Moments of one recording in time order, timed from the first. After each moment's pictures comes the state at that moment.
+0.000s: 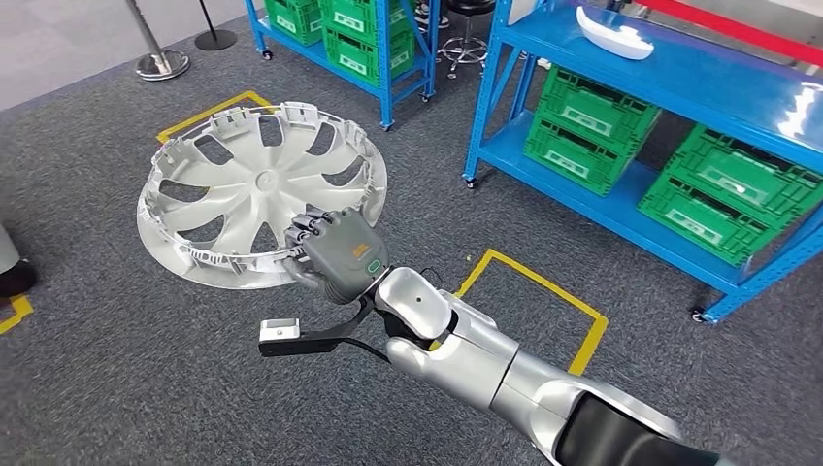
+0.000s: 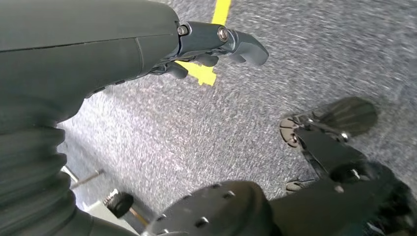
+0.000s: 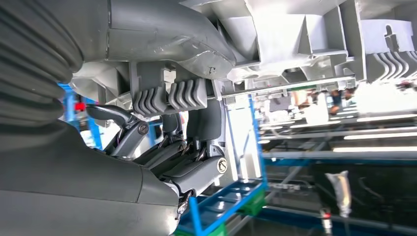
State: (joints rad) left arm -0.13 -0.12 0.94 -0.22 -1.19 -0.35 -0.14; right arm -0.64 0.04 1.05 -1.03 1.12 -0.49 -0.29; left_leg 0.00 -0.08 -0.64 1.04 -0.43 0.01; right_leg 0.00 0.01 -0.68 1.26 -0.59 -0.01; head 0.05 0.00
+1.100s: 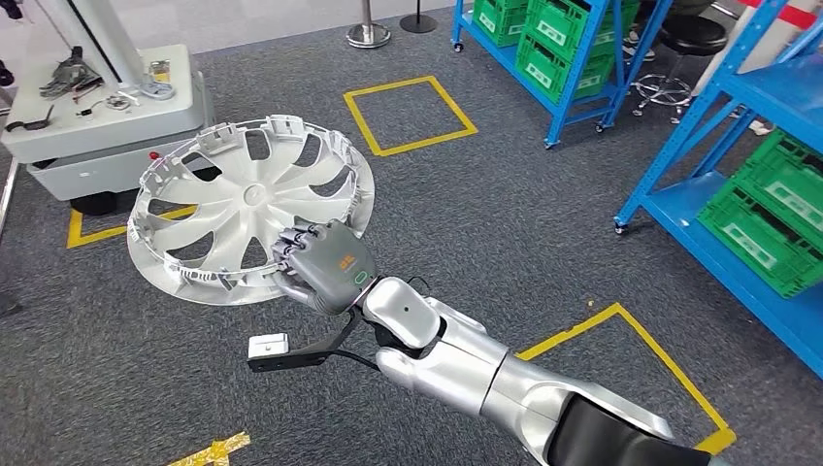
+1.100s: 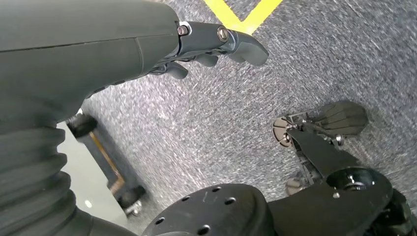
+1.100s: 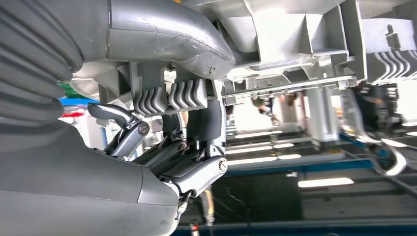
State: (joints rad) left arm -0.12 -0.12 0.94 -0.22 -1.17 -0.35 -0.16; right arm -0.66 0.08 1.11 -0.96 1.13 -0.52 -0.29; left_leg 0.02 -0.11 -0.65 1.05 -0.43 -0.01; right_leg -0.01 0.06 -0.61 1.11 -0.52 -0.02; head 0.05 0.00
